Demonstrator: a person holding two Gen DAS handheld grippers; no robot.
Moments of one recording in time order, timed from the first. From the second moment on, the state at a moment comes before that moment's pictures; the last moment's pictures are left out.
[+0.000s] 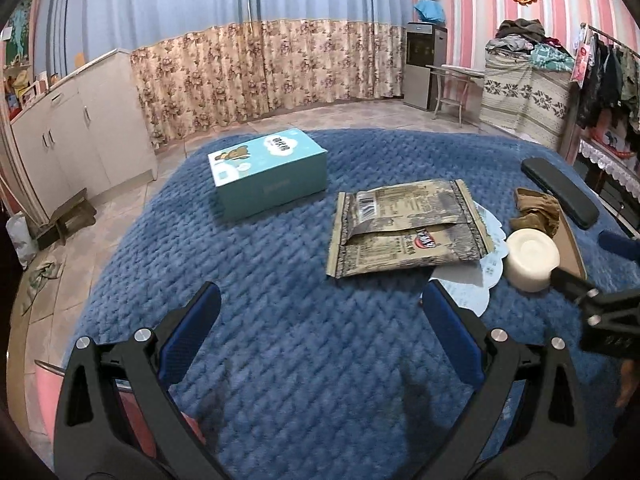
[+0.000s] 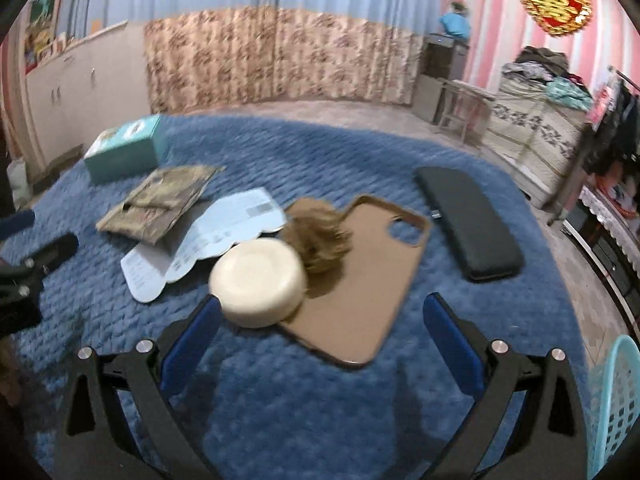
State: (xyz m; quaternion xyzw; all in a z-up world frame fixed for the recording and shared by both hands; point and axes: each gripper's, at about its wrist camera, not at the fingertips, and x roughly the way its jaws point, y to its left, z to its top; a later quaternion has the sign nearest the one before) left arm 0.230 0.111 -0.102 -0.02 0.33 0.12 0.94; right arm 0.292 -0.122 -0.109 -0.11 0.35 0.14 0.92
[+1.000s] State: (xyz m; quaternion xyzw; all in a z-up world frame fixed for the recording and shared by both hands) left arm 0.260 0.051 -0.117 -0.01 0.38 0.02 0.92; right arm 0.300 -0.188 -0.074 -0.03 0.33 0.13 0.93
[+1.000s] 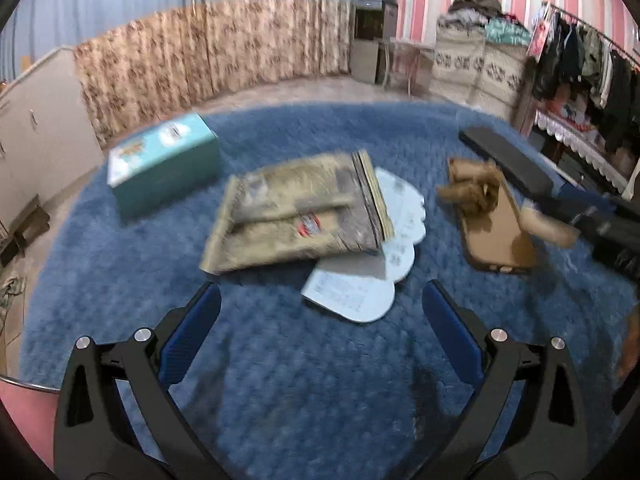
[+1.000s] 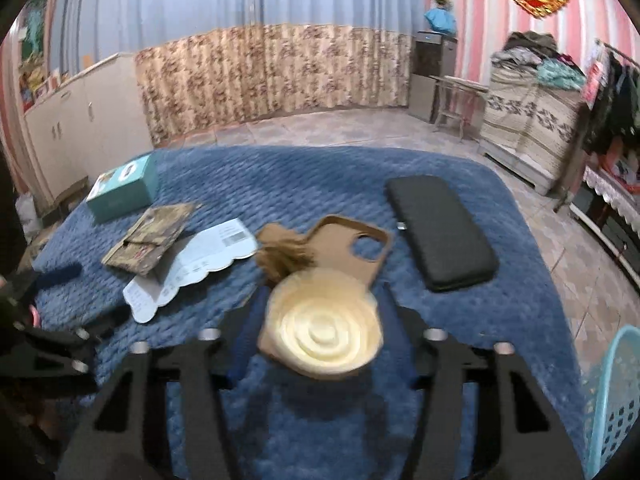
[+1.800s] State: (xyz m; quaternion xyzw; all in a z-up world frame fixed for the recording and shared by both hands) left arm 0.283 0.026 -0.131 0.01 0.41 -0.04 0.91; right arm 0.316 -0.212 -0.120 -0.03 0.41 0.14 0.90
